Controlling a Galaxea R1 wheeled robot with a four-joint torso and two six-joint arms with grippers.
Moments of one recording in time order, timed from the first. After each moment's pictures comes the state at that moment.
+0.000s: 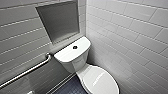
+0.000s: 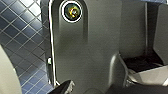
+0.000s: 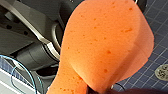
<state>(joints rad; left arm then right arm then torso) 1.25 2.67 -2.28 -0.11 0.20 0.09 -1.66 2.89 -2.47 0.01 0.29 0.21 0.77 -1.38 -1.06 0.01</state>
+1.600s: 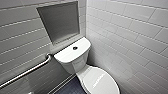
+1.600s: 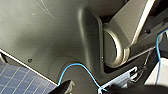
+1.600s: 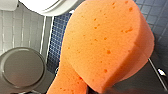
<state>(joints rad) 1.44 2.81 -2.35 0.00 0.13 0.21 -1.43 2.08 -1.38 -0.01 0.44 0.21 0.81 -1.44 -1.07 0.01</state>
